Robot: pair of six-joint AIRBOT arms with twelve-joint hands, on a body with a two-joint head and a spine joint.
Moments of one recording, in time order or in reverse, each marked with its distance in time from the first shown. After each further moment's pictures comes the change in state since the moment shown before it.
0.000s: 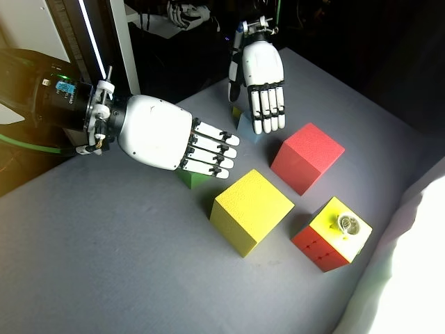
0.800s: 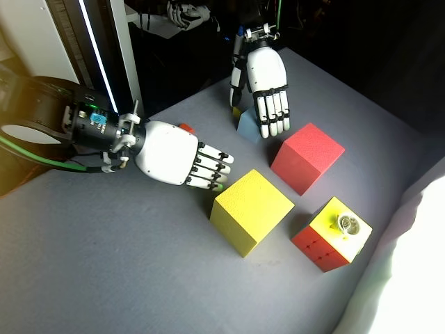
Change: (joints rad) left arm -0.014 -0.039 0.016 -0.116 -0.039 0.060; right arm -0.086 -0.177 0.137 0.064 -0.024 -0.075
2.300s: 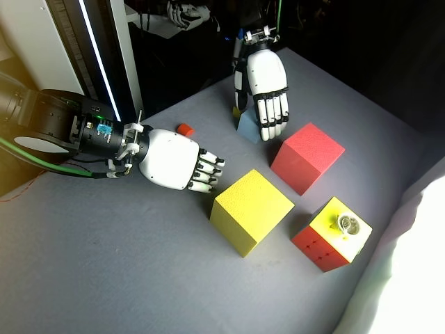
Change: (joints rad) left arm -0.010 -0.026 0.010 -0.051 -0.020 0.039; right arm -0.038 -0.024 0.017 0.005 0.060 -0.029
